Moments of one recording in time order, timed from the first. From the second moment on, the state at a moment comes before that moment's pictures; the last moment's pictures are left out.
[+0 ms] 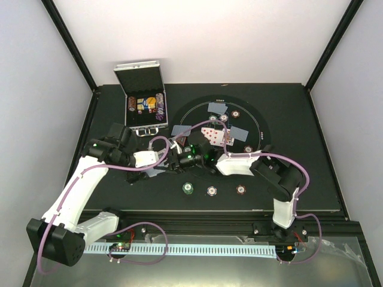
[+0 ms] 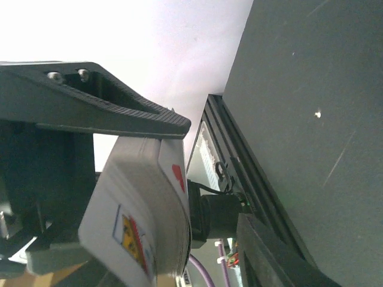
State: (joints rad) left arm -0.26 1.06 1.00 -1.20 0.35 0.97; right arm 0.92 1.89 1.02 0.58 -0.82 1.16
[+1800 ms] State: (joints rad) left arm -0.15 1.46 0.81 -0.78 0.15 0.95; right arm -0.03 1.95 1.17 -0.23 -0.63 0.60
